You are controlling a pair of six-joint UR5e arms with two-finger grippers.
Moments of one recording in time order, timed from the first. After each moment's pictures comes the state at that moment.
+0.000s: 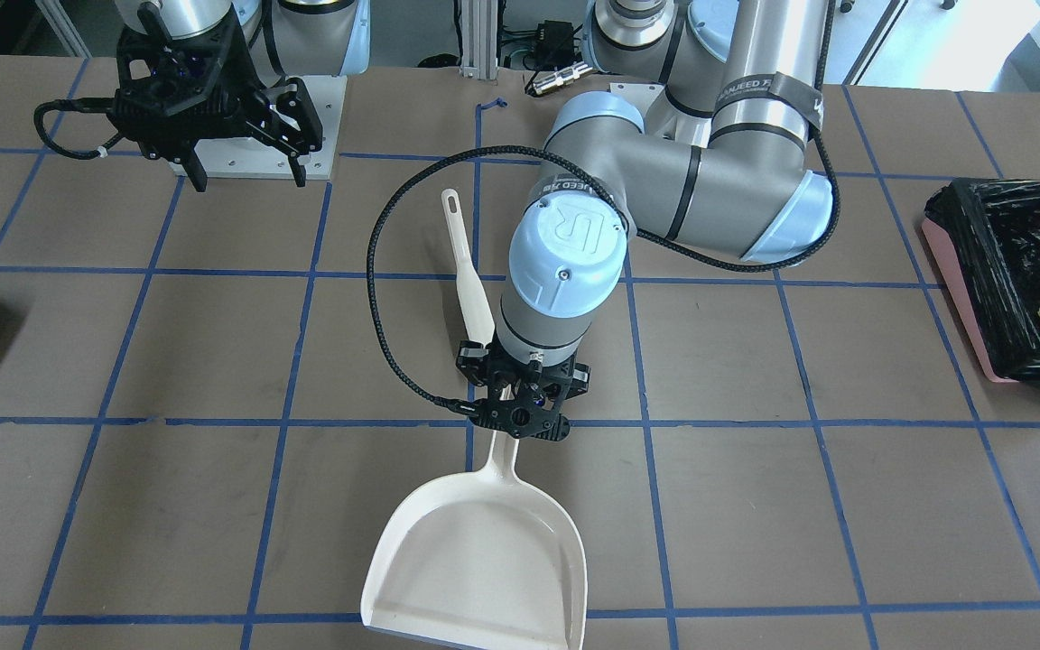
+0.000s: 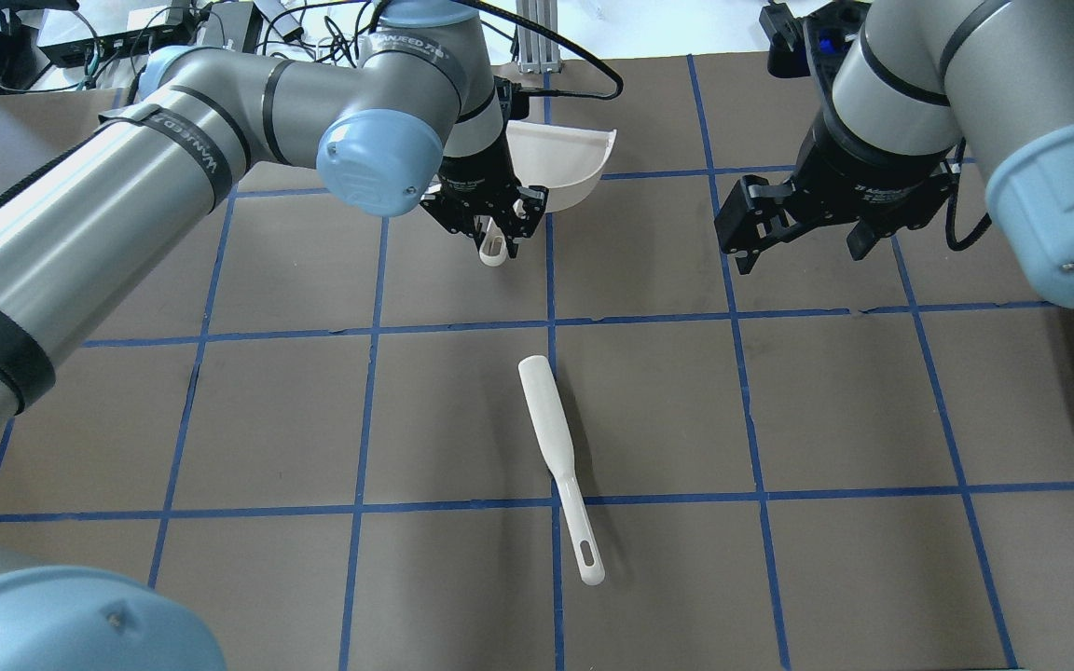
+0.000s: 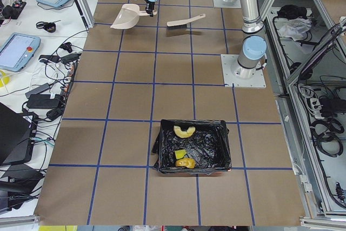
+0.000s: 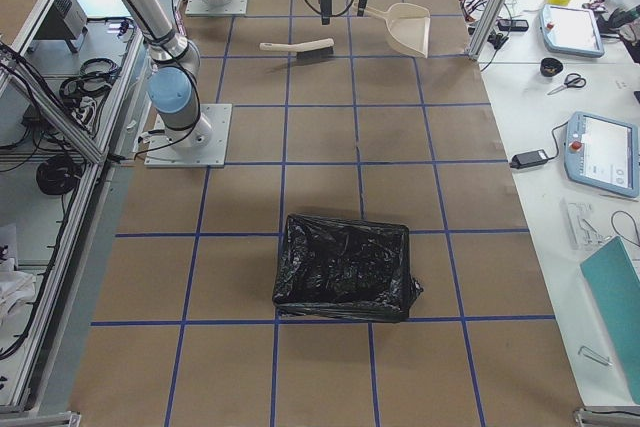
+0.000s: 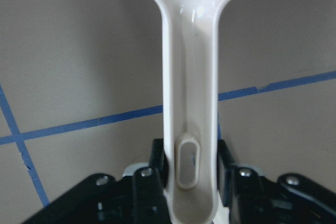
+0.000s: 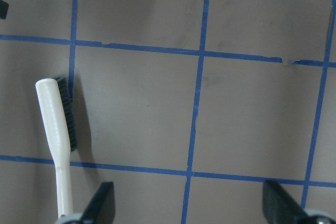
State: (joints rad) left arm -1.85 -2.04 -1.44 -1.30 1.47 -0.11; right arm 1.64 -1.70 1.68 -1.60 -1.56 -0.02
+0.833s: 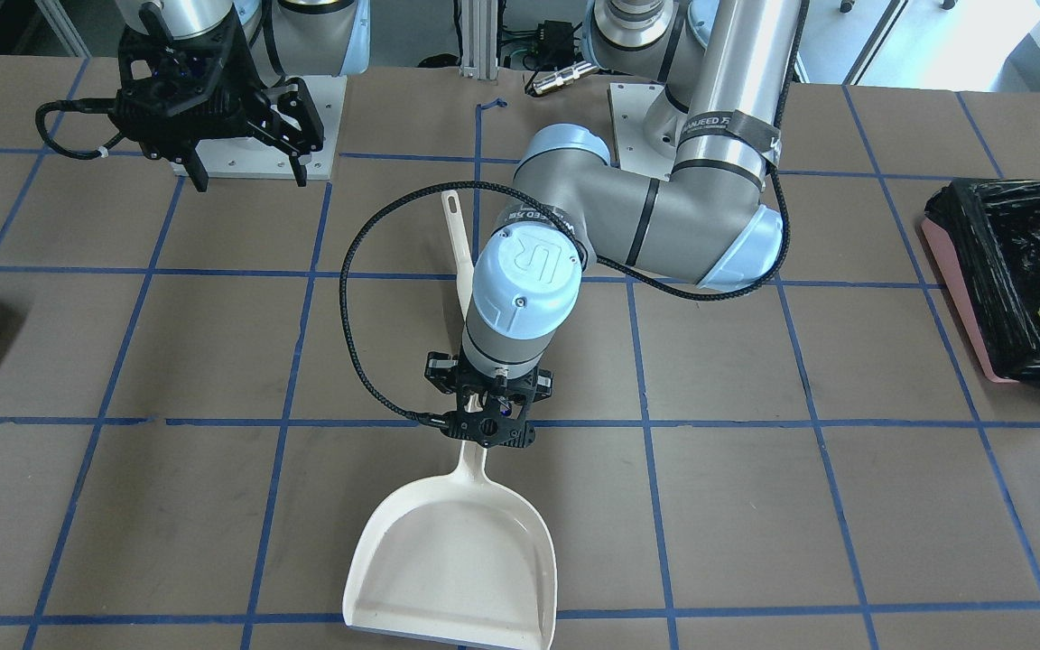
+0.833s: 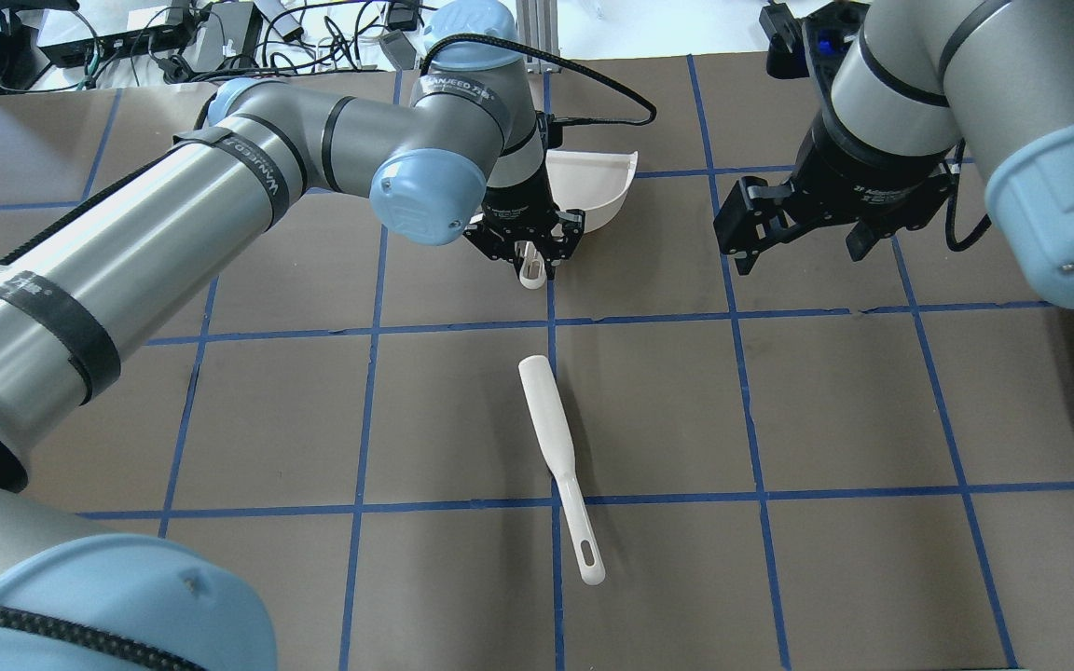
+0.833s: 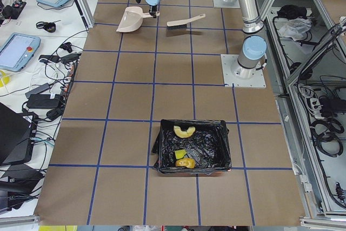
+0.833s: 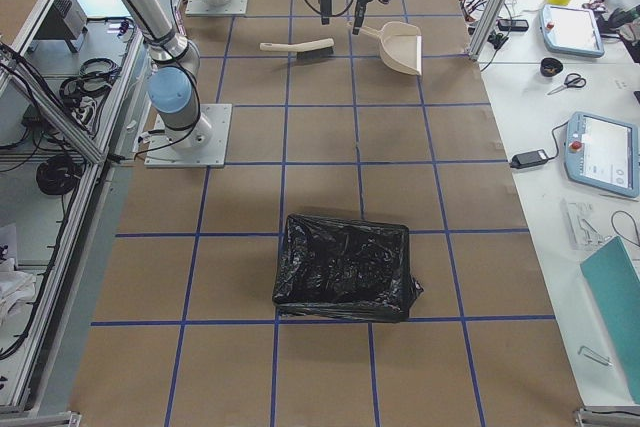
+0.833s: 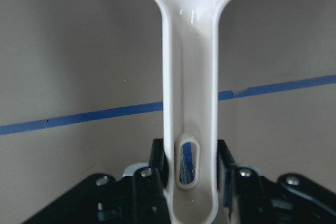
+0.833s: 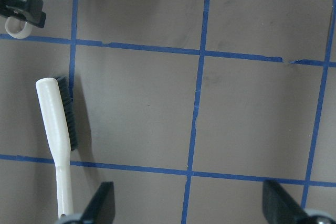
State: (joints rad) left arm -1.89 -2.08 -1.48 -1.25 1.43 -0.19; right arm 1.64 -1.70 1.68 -1.60 -1.56 -0.02
